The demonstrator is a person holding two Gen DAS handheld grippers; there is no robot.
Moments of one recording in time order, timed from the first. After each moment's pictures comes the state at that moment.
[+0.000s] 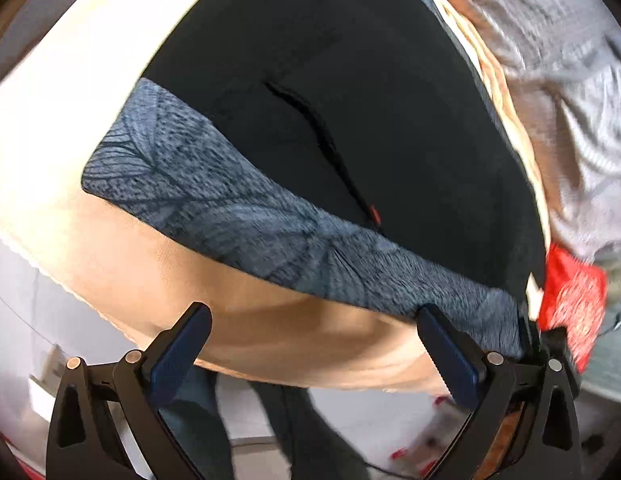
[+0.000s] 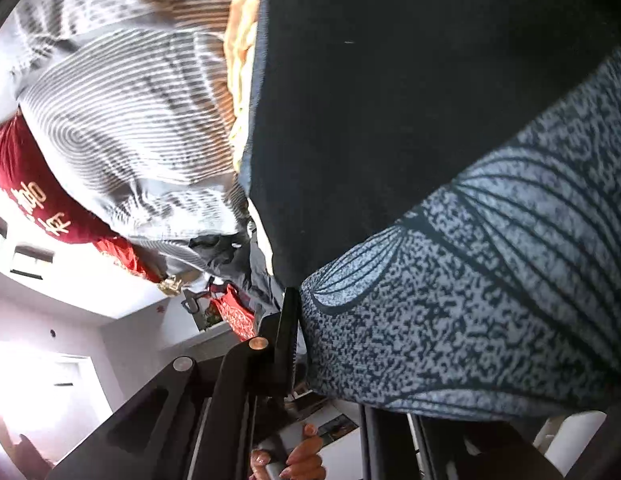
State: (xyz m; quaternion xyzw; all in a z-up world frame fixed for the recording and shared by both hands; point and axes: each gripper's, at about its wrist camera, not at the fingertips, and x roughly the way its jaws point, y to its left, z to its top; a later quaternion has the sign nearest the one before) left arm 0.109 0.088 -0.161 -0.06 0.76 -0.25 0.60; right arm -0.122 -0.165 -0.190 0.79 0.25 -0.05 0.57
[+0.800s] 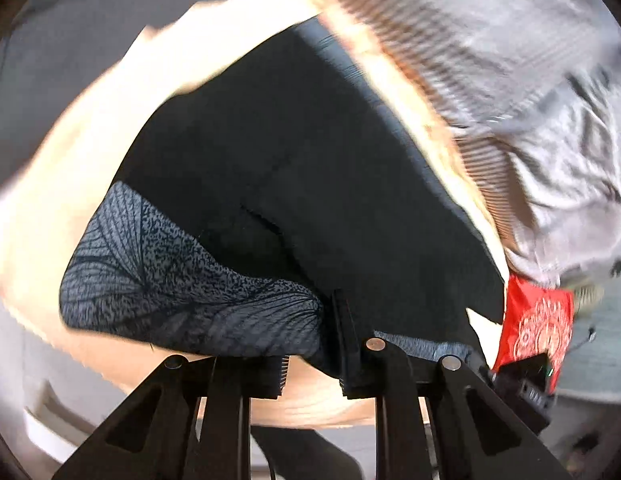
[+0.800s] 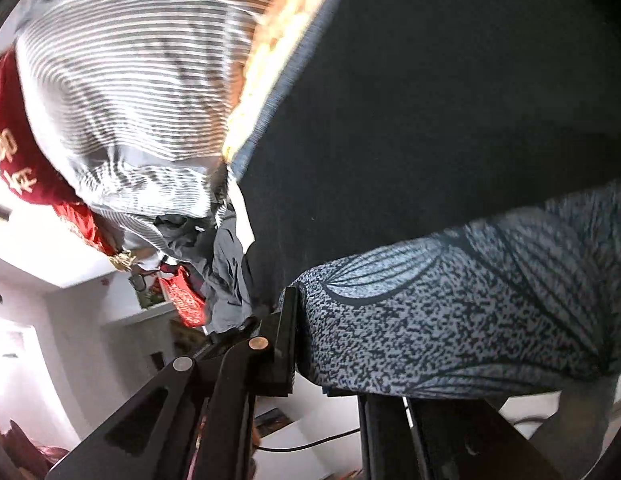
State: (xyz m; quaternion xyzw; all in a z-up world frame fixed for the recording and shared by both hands) left arm 0.175 0.067 -0.087 -0.08 0.70 -0.31 0.64; right arm -0.067 -0.198 -0.128 0.70 0.34 -0.08 0.62
